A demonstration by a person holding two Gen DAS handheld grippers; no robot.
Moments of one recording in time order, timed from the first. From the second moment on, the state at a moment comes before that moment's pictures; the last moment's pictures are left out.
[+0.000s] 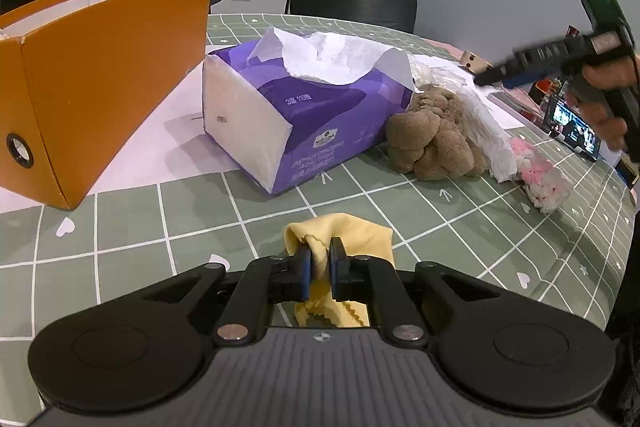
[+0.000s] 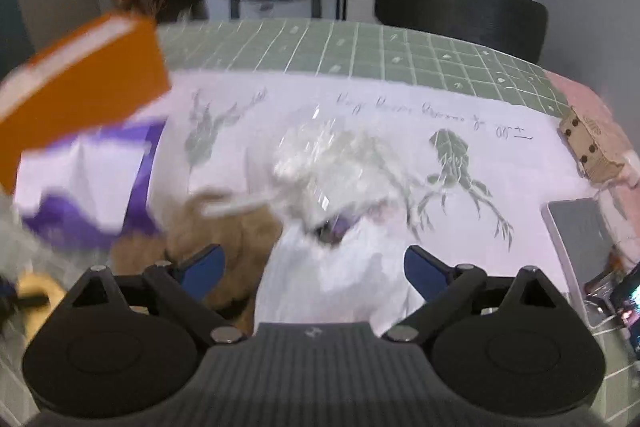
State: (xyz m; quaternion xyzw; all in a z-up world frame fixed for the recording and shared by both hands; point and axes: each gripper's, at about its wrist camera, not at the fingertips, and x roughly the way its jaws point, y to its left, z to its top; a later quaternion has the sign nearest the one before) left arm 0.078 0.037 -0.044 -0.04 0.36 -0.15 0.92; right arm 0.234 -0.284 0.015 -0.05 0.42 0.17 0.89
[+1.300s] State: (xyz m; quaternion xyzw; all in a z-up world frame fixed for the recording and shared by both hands) left arm 0.076 0.034 -0.040 -0.05 0.37 -0.12 0.92; right arm 0.311 -0.263 0.026 -0.11 0.39 0.13 0.91
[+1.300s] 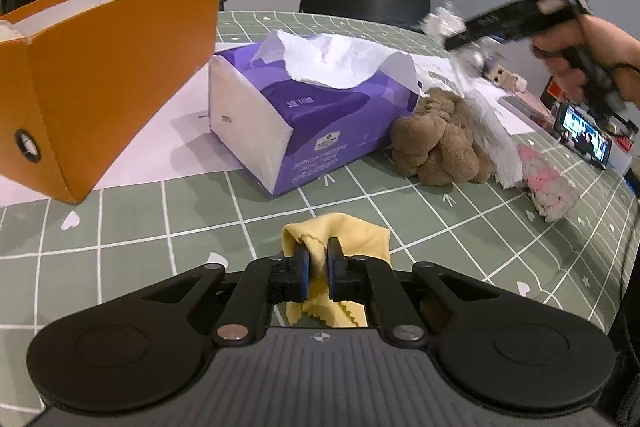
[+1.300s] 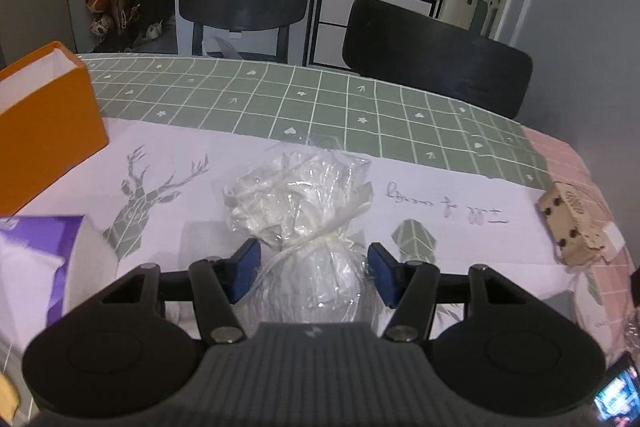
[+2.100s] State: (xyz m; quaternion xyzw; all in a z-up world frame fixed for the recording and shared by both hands) left arm 0.009 0.071 0.007 -0.06 0.30 -0.10 0.95; right arm 0.110 -0.200 0.060 -0.18 0.37 0.28 0.86
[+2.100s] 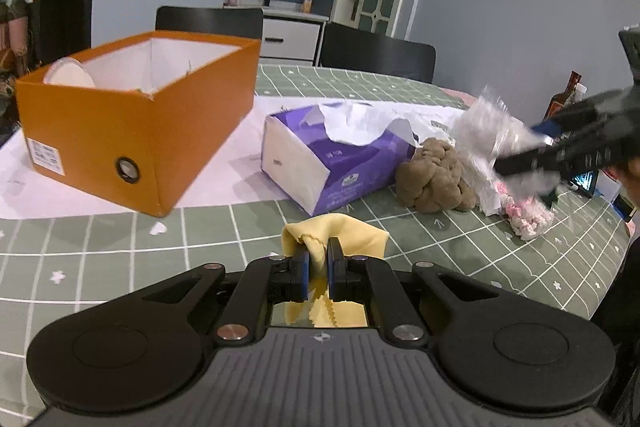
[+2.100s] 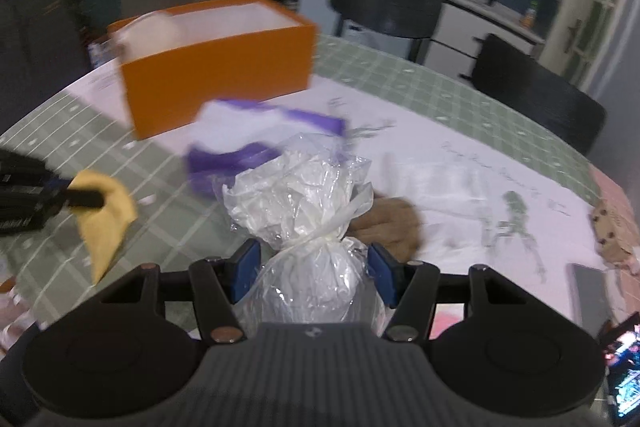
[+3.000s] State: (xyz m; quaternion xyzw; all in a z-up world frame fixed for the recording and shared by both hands) left arm 0.001 0.145 0.081 0.00 0.25 -0.04 0.97; right arm 0.084 -0.032 0.049 -0.25 0.35 0.42 0.80
